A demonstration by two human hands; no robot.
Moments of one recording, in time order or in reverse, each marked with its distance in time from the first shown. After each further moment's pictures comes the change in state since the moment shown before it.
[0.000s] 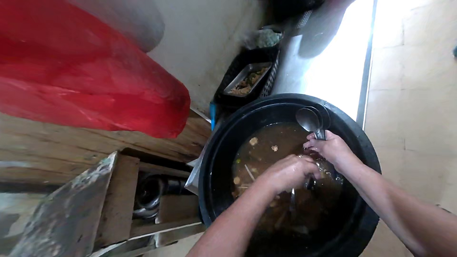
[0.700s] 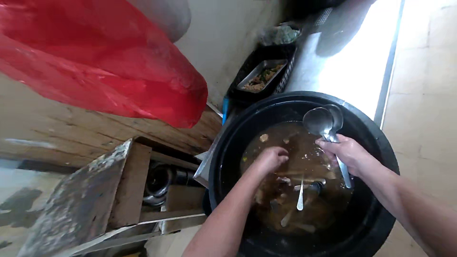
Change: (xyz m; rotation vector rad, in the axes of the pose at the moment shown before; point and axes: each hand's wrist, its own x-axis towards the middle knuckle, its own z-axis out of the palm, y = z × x) left_hand -0.043 -0.044 -0.019 -0.259 0.108 -0.823; right_hand -0.003 0.001 -0.001 -0.012 -0.129 0.077
